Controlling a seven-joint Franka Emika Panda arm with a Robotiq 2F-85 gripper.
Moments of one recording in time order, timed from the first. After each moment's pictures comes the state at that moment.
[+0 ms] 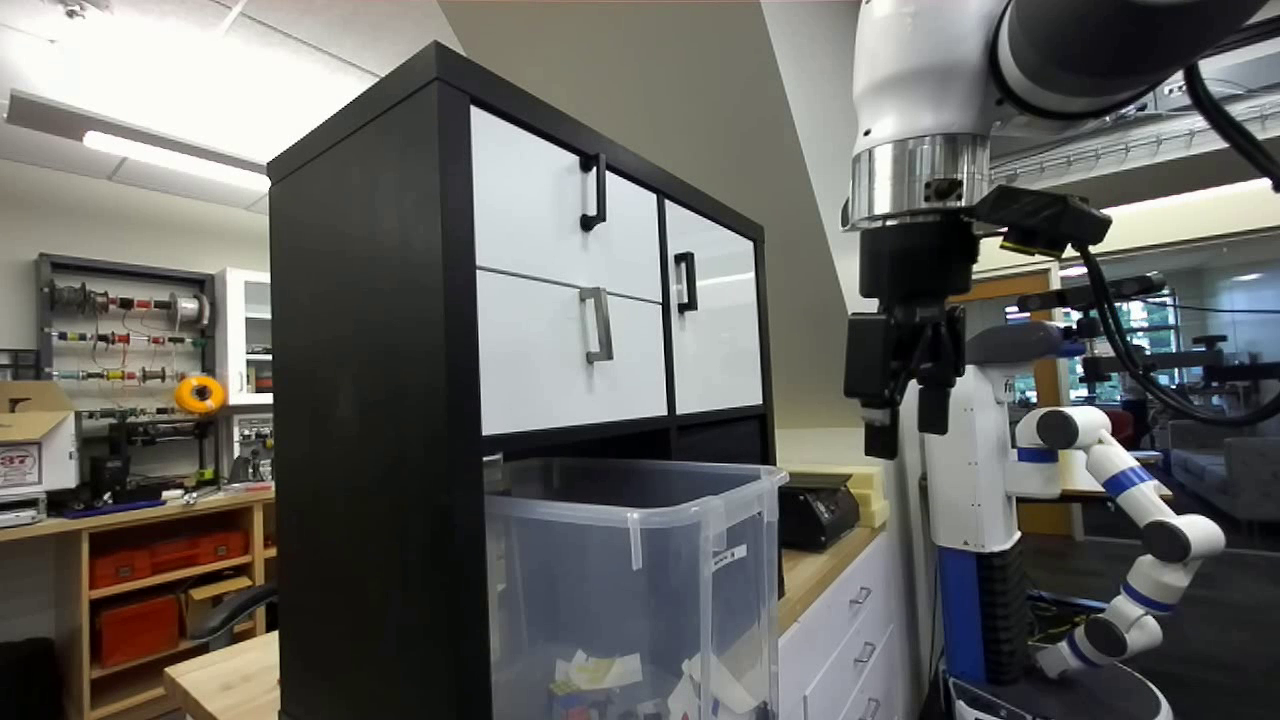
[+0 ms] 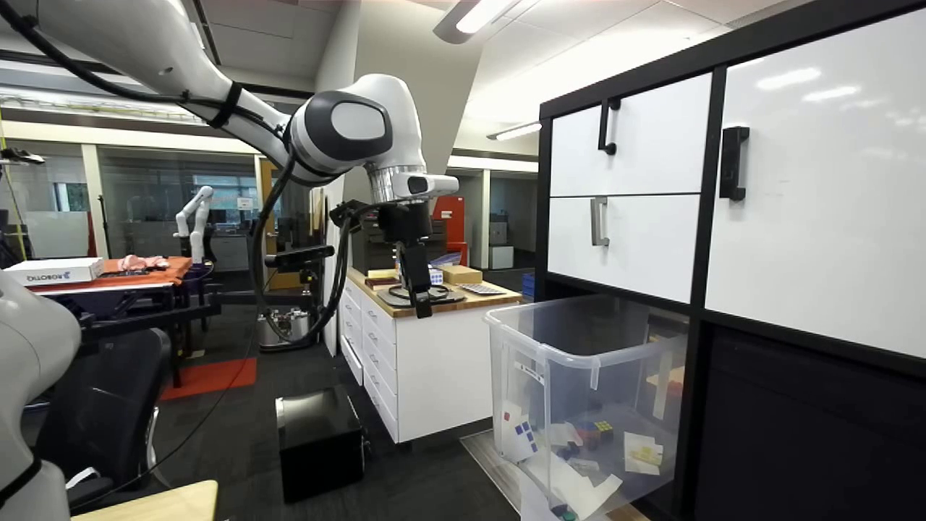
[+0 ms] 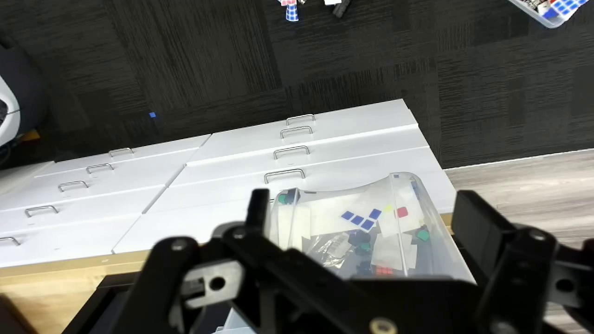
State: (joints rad) arm -0.04 -0.41 0.24 -2.39 -0.07 2.10 0.47
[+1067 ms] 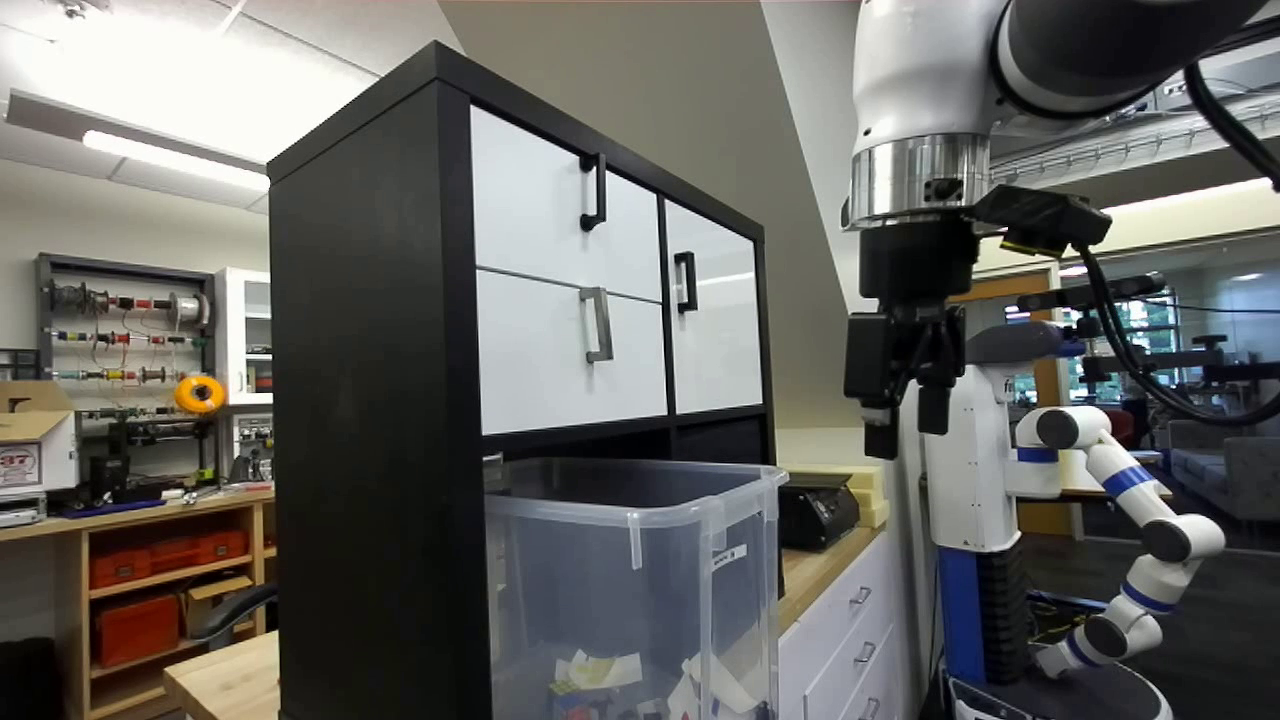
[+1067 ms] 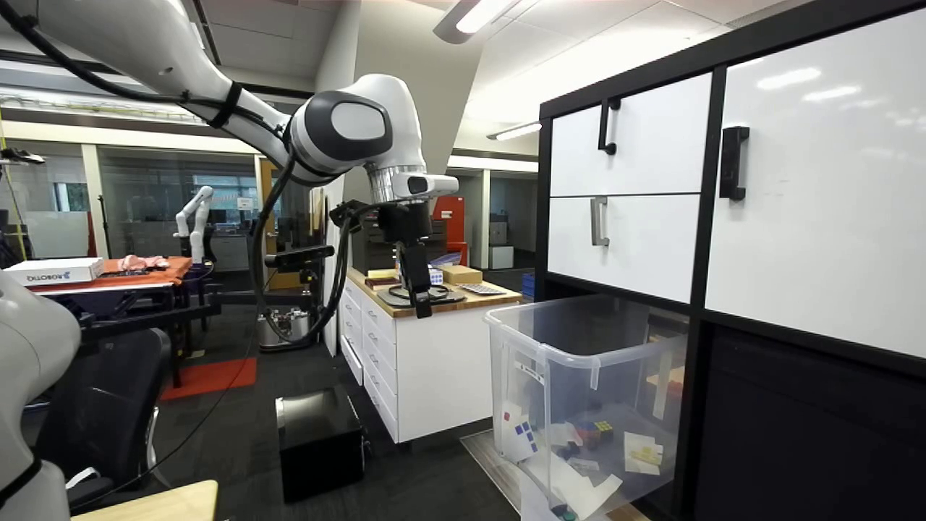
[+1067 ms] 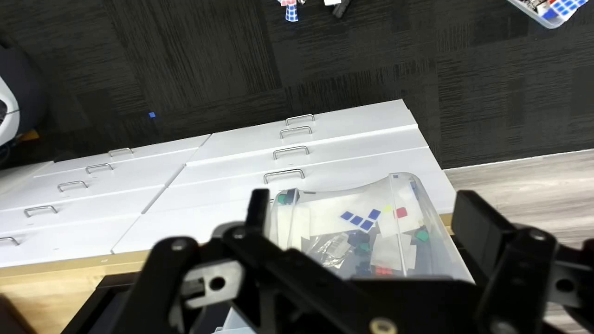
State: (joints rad) arm -0.04 -0.41 0.23 -2.39 -0.07 2.10 0.47
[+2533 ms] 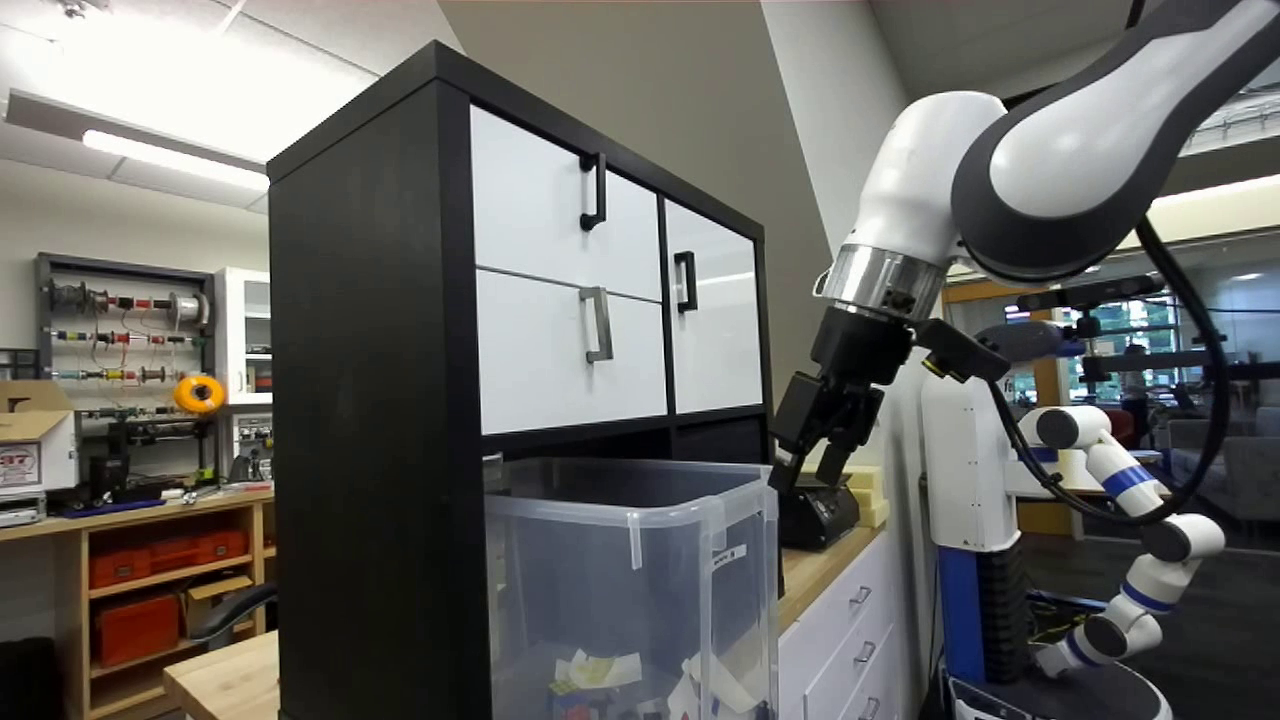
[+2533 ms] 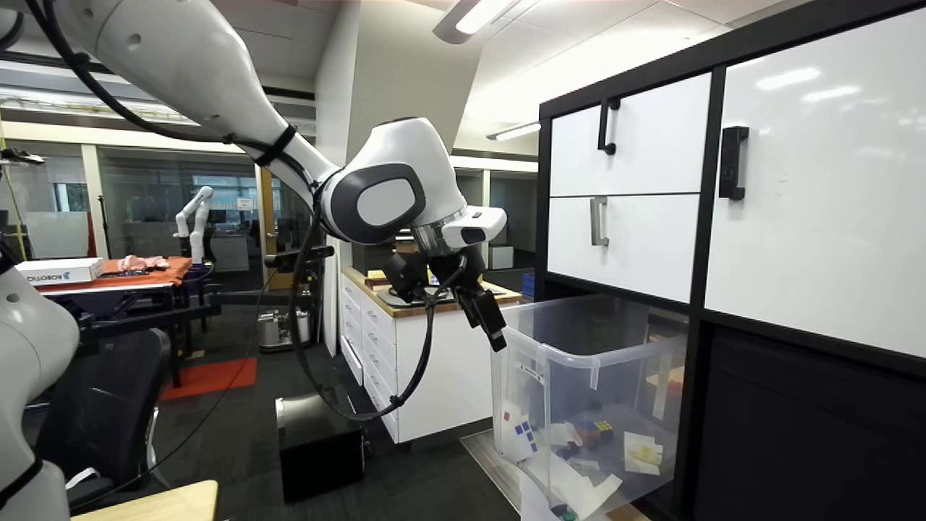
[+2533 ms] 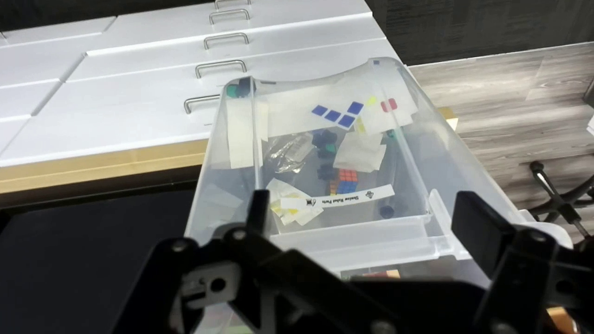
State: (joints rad) arm -0.02 -0.25 0.08 -2.51 0.03 2.72 0.18
